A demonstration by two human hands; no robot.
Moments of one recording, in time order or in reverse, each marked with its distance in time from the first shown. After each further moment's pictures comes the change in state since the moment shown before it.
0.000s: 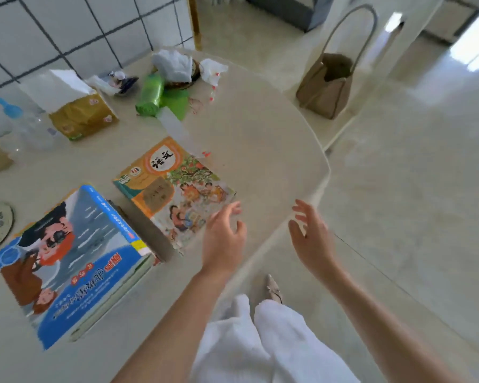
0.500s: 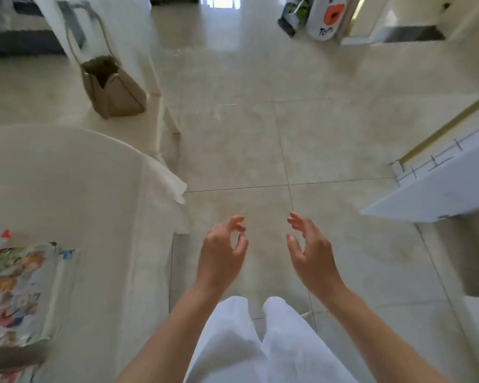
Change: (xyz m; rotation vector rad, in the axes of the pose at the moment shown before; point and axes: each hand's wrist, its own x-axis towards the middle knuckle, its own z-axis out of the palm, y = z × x) left_hand -0.189 0.087 0.147 0.078 -0.696 0.660; right_hand -0.264 0.137 -0.129 0.041 0.628 0.435
